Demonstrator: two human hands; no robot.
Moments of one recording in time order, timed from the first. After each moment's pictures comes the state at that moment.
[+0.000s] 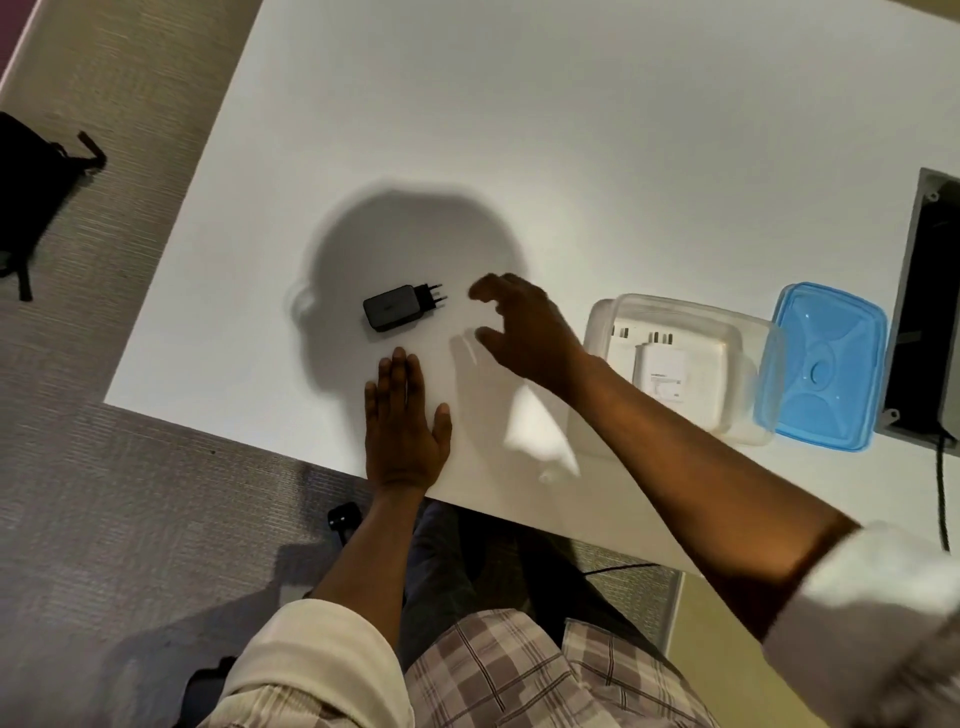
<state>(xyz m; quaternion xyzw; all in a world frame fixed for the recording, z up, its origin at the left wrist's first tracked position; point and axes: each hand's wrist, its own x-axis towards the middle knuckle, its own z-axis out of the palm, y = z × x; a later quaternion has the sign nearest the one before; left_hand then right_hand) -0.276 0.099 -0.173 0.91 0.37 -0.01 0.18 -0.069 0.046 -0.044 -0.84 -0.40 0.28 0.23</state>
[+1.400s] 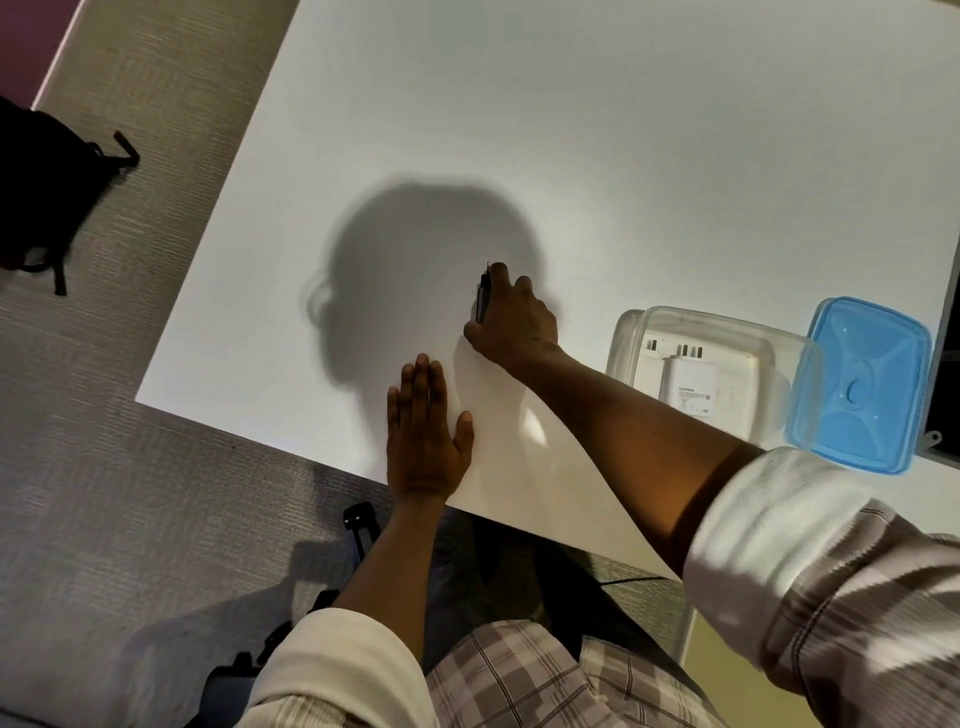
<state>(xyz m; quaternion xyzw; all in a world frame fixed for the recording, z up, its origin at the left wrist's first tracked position) -0.277 0.099 -0.169 0.91 0.38 -0.01 0.18 -0.081 0.104 -0.084 -0.91 -0.28 0.29 0.11</state>
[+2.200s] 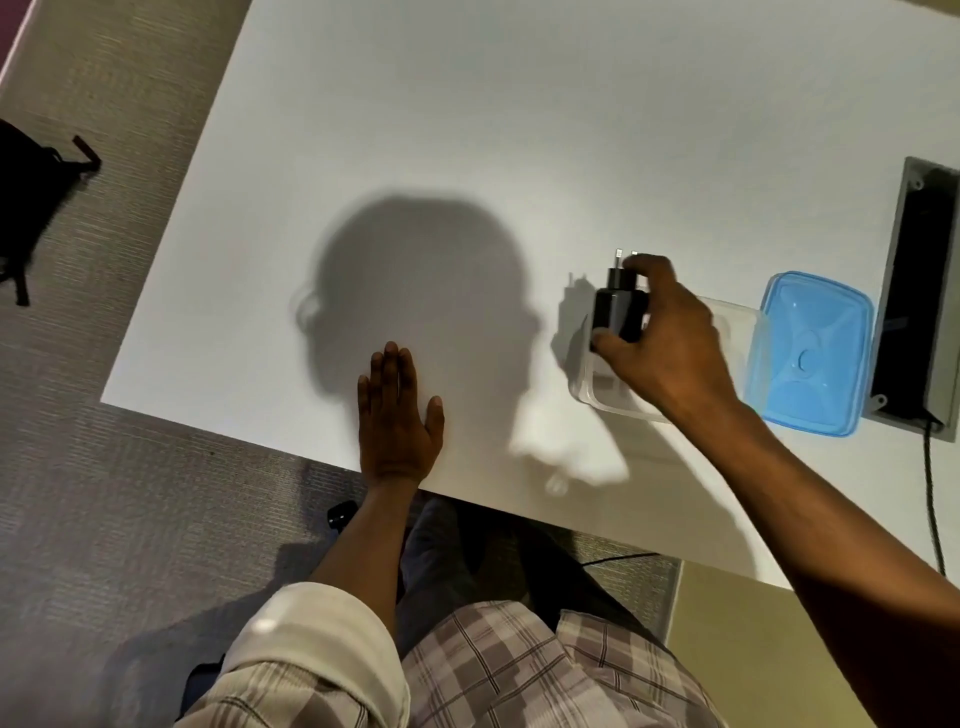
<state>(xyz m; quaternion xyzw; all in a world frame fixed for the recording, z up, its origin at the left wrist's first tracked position) -0.277 0.098 -0.167 0.91 0.38 -0.02 0.17 -0.042 -0.058 0.015 -0.92 -0.21 0.19 0.26</state>
